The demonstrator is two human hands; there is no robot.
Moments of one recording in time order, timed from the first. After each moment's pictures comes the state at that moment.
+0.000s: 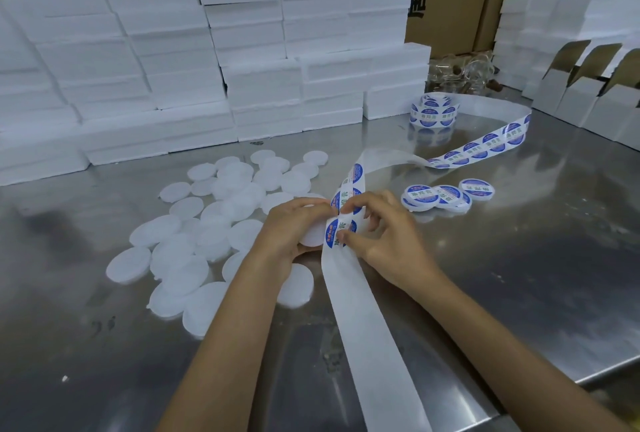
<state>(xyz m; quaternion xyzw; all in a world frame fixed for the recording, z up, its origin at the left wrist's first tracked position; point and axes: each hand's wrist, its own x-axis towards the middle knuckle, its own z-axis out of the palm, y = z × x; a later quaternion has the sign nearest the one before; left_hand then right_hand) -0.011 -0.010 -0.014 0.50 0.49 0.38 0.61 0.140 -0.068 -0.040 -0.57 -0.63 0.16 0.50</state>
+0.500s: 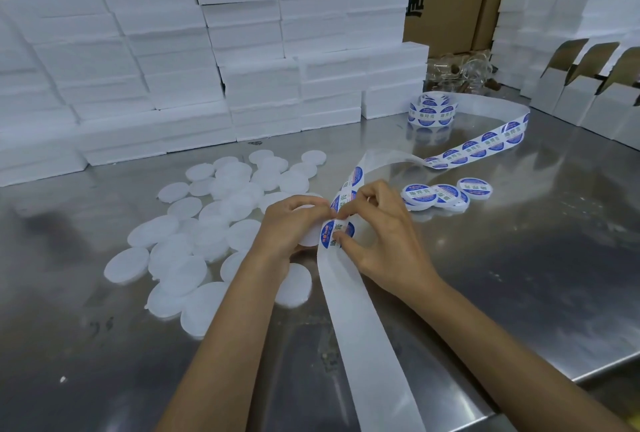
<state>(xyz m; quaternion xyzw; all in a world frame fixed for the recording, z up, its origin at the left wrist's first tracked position) -0.009 -0.011 -0.013 0.52 0.52 0.38 0.57 0.139 -0.073 -0.038 -0.55 -0.71 -0.03 0.44</state>
